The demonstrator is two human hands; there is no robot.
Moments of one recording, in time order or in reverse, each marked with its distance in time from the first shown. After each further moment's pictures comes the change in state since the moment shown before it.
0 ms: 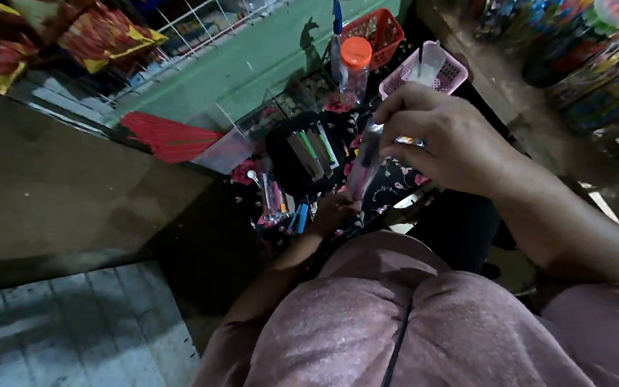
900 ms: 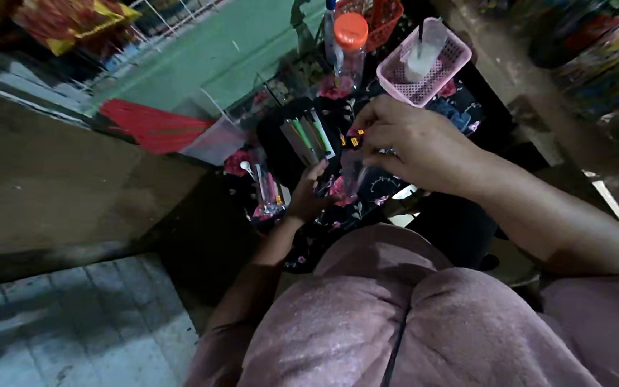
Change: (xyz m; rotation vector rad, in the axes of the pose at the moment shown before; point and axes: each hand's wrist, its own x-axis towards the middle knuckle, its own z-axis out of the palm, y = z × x) left_hand 0.013 -0.020 -0.037 0.139 0.059 0.001; right_hand -0.001 0.011 0.027 -0.001 -0.112 0.049
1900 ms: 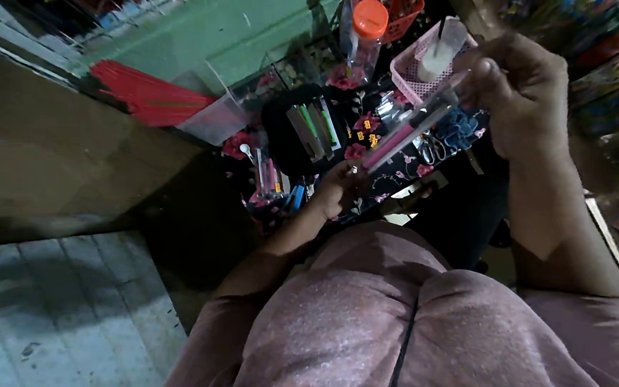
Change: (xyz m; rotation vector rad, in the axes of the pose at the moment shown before) left_hand 0.010 0.031 0.046 -0.982 -0.094 -0.248; right_hand -0.028 0.059 -0.016 0.404 0.440 0.274
